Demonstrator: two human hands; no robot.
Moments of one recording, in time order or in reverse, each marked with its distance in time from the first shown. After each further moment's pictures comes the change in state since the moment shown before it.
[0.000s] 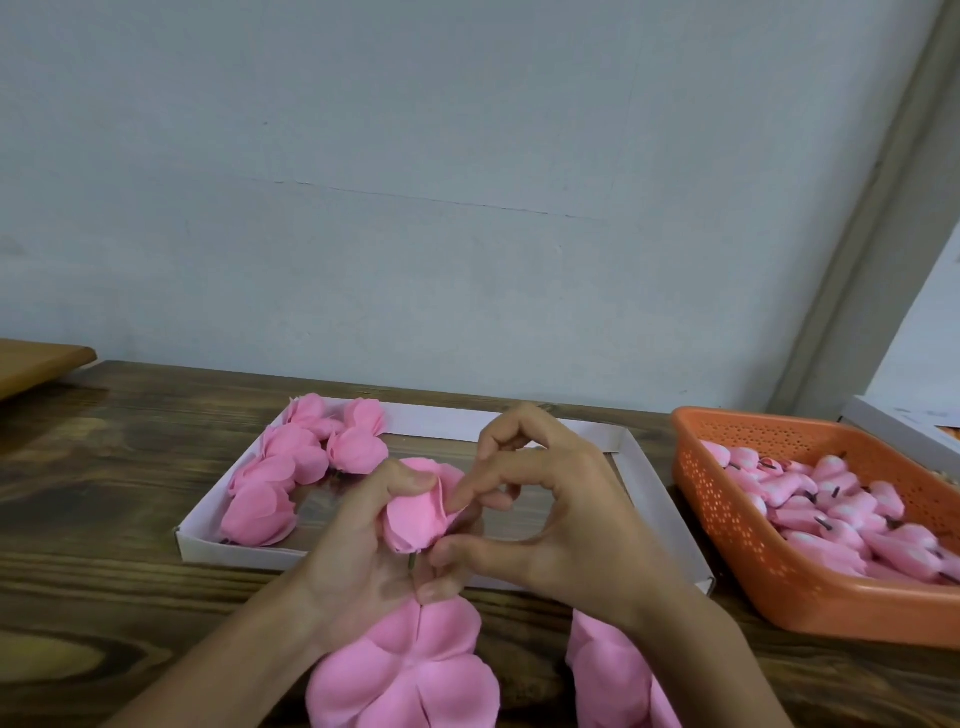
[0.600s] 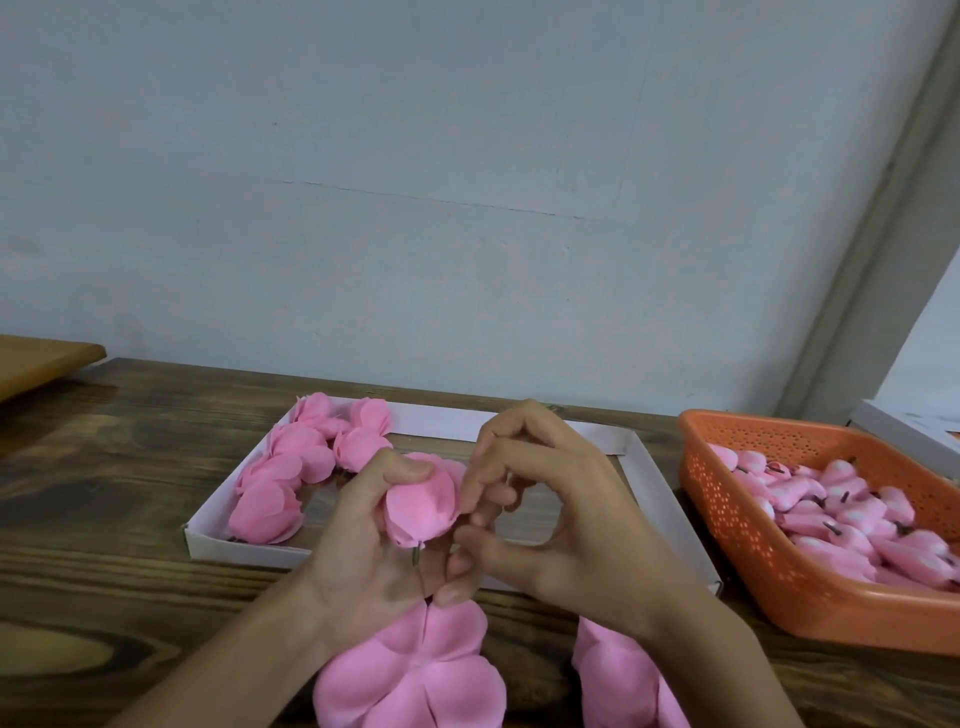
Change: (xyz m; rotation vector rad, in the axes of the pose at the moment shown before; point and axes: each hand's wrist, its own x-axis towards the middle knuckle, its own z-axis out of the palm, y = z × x) left_hand -0.003 0.004 0.010 -0.059 -0.006 -0.009; right_hand 0.001 -0.008 -0.003 0.037 -0.052 -0.053
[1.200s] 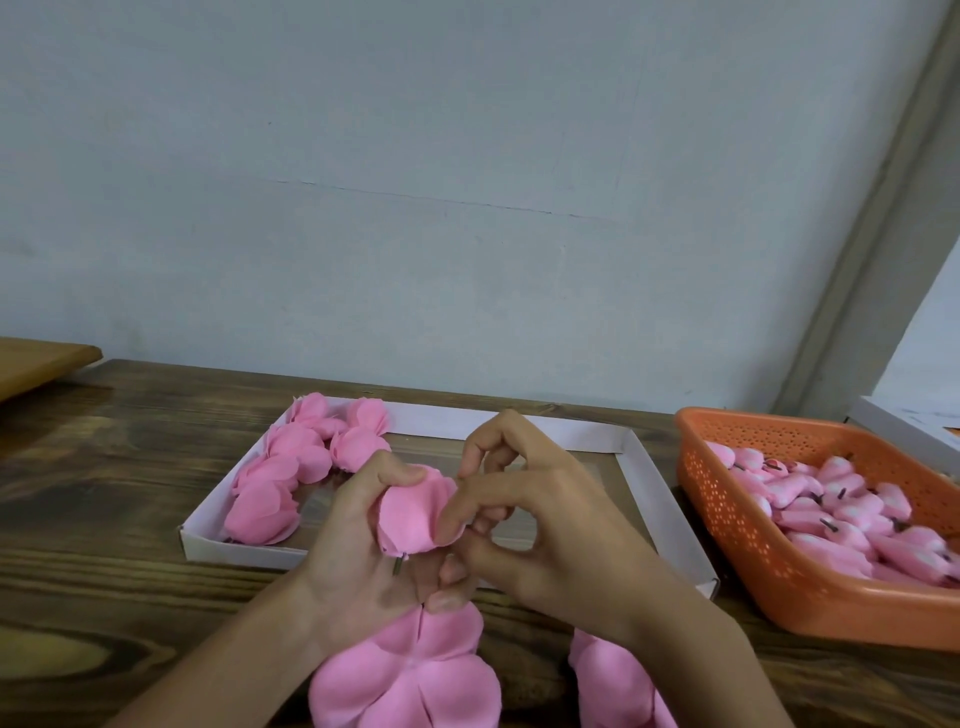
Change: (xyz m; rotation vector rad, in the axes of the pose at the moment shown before) left_hand 0.002 -0.001 -0.005 -0.037 0.043 -0.080; right_hand -0.001 0.005 0.006 -0.148 -0.099 0.024
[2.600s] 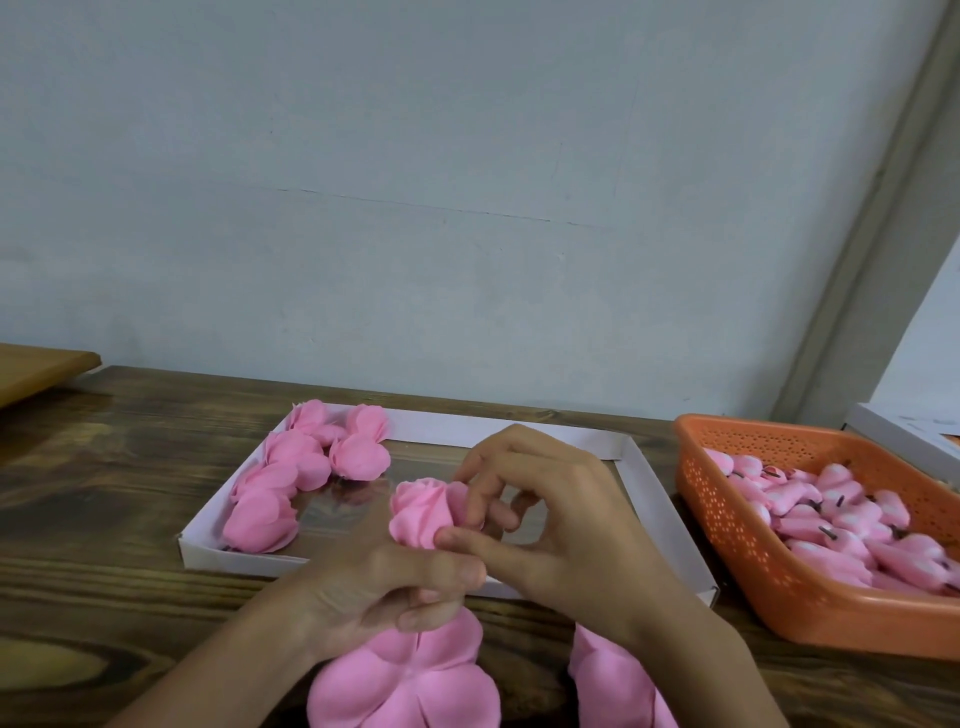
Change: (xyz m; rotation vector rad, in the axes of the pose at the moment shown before) left_hand -0.005 0.000 -0.012 0.350 -0.169 0.058; right_hand 0.000 0.005 -0.002 0.017 0.162 -0.024
